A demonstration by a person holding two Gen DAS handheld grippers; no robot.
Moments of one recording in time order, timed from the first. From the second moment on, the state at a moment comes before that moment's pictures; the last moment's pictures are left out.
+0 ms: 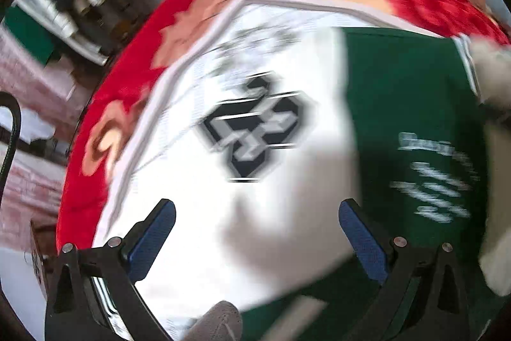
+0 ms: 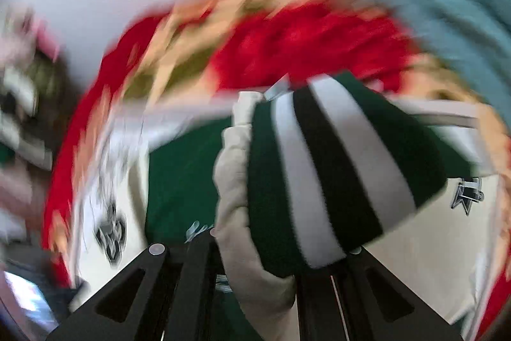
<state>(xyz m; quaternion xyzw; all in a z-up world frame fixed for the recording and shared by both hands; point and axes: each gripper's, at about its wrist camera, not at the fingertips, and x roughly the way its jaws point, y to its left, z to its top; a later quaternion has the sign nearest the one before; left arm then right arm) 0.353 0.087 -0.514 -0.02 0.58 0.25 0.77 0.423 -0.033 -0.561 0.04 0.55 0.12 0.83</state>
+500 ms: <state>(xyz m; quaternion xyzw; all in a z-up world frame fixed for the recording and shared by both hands) 0.183 0.208 -0.506 -0.28 0.64 0.25 0.67 0.309 -0.054 -0.557 0.07 0.64 0.15 0.75</state>
